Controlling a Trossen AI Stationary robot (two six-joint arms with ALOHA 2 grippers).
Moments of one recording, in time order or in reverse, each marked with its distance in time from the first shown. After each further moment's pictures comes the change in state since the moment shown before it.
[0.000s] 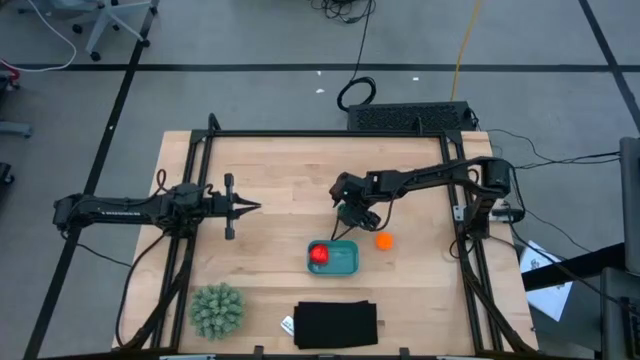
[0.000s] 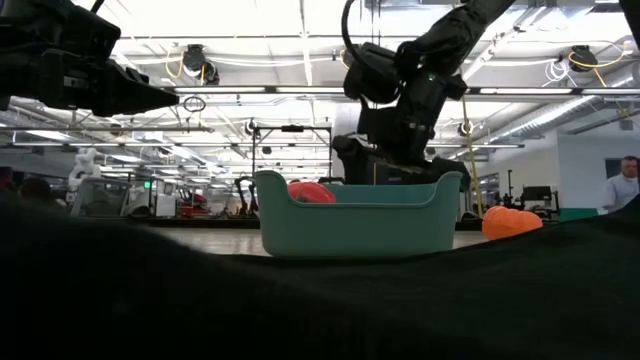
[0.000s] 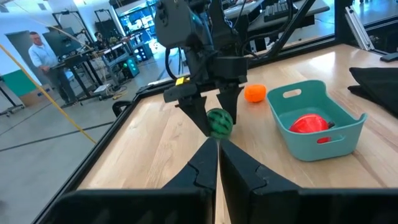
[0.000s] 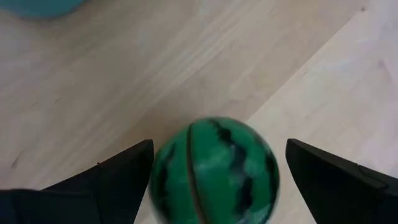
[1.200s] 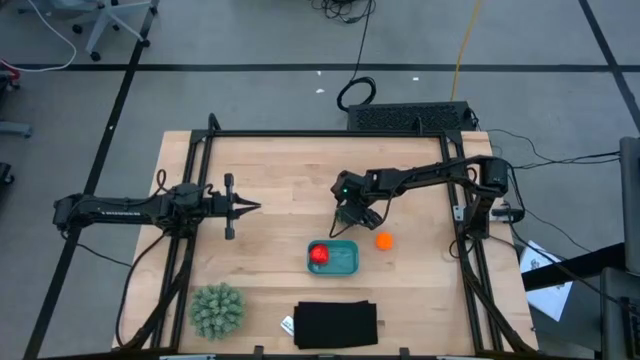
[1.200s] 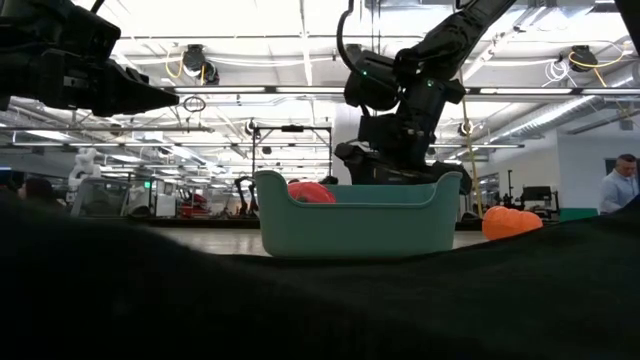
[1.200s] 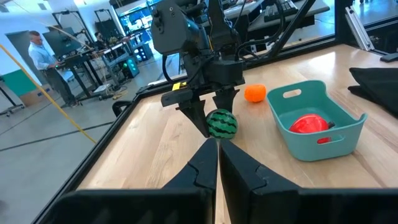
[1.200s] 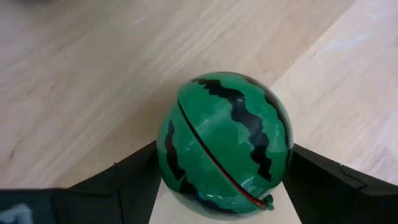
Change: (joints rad) left arm 0.000 0.000 0.000 0.000 0.000 -0.001; right arm -0.023 0.015 0.001 -0.018 -0.005 0.018
